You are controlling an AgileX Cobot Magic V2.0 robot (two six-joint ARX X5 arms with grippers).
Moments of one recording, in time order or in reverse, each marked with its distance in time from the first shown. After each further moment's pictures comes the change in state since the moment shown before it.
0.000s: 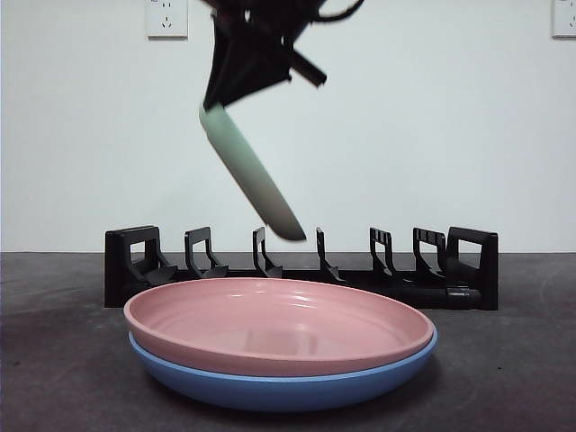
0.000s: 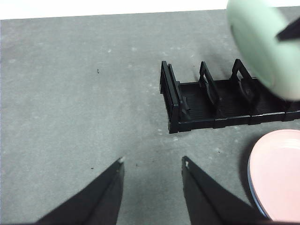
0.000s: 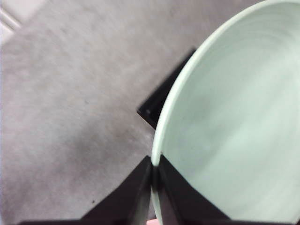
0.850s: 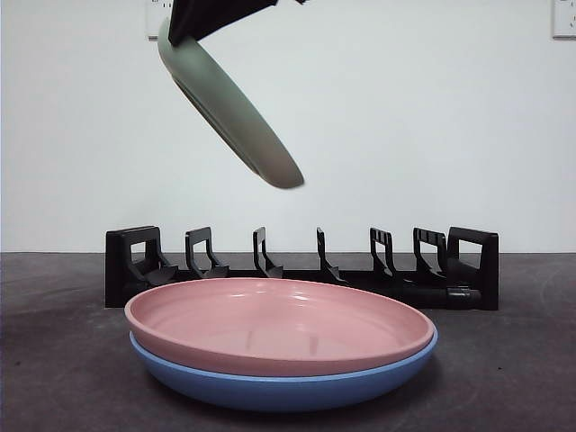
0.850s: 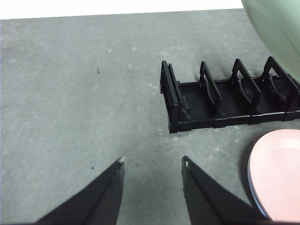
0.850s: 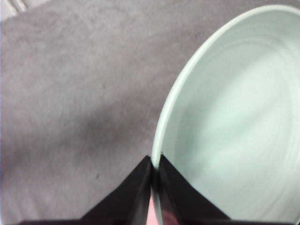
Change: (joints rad) left arm 0.000 0.000 0.000 0.000 0.000 0.000; right arm 0.206 -0.247 -0.261 0.106 0.248 -0.137
